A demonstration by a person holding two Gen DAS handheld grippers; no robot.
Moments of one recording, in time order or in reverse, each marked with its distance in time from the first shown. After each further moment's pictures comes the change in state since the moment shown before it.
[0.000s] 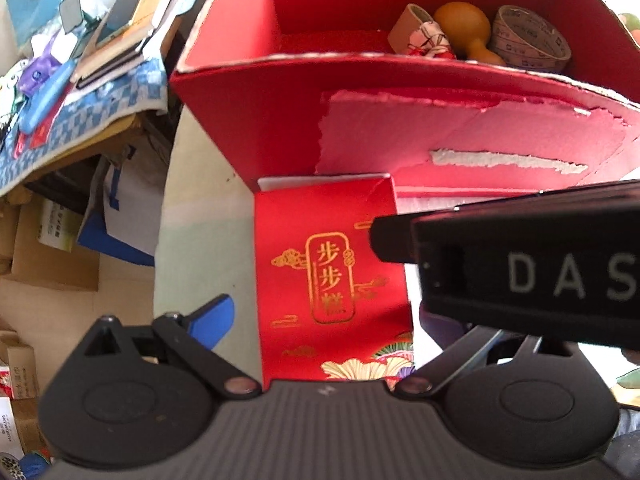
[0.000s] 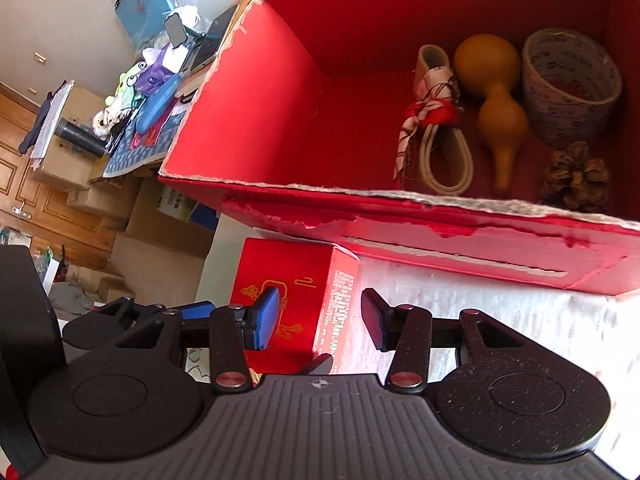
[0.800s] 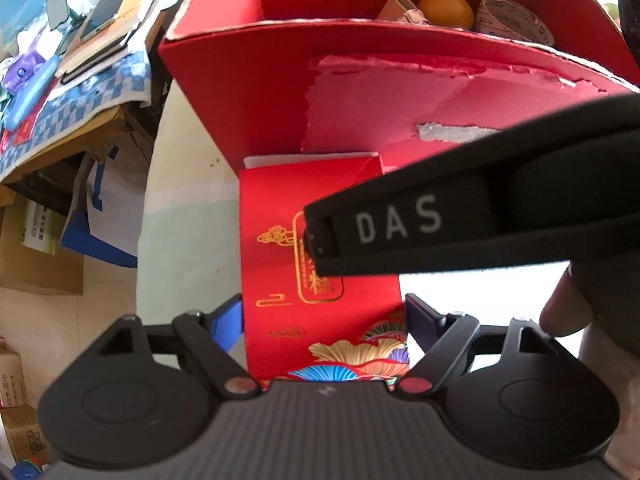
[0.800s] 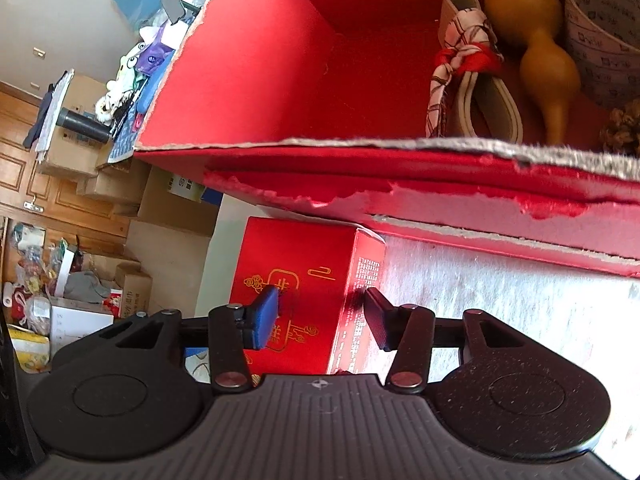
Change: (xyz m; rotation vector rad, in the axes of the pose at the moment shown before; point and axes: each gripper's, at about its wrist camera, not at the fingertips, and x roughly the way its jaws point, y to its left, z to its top) left arm 0.001 -0.003 -0.012 0.026 -0.009 -0.053; right arm 0.028 -0.005 0.000 0.038 0.086 0.057
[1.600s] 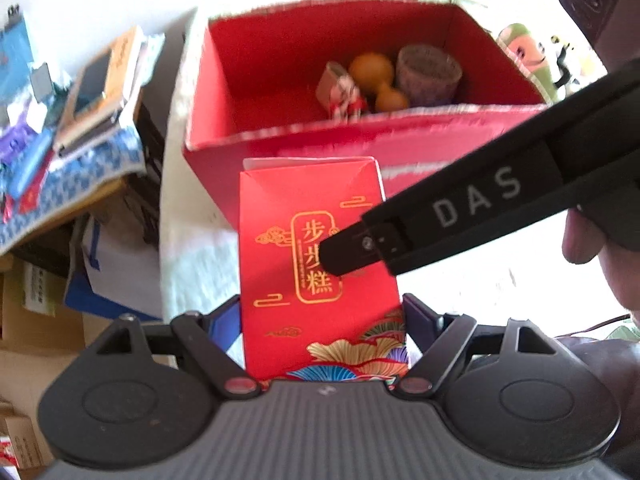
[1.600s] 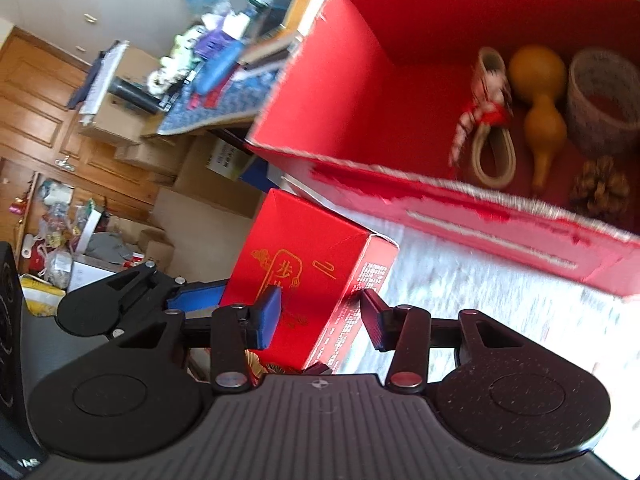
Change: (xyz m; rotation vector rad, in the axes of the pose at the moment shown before) left arm -0.089 -0.004 -0.011 0.148 -0.136 -0.064; right arm -0.066 0.022 0.000 -0.153 0.019 0.070
